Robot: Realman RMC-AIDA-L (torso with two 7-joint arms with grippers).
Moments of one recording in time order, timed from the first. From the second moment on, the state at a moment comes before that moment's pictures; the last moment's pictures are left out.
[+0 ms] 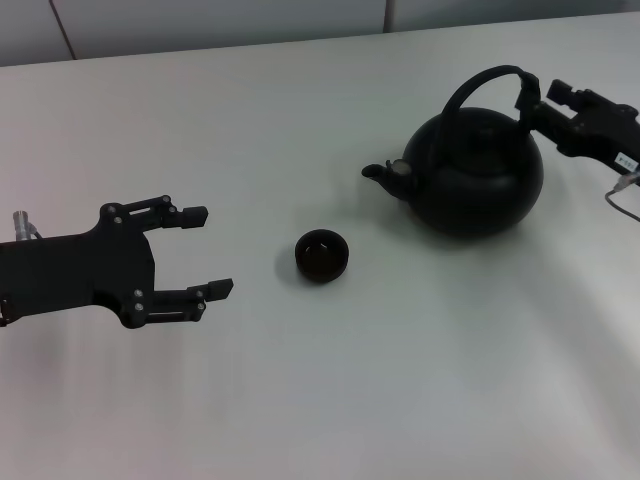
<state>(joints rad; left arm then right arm) -0.36 -2.00 1.20 0.85 1.66 1.49 -1.15 0.42 2.08 -0.41 -0.42 -1.62 -1.22 1.09</state>
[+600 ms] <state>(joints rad) -0.36 -2.01 1.20 0.86 1.66 1.49 -1.15 0.34 2.09 -0.41 -0.42 -1.59 -1.34 1.09</state>
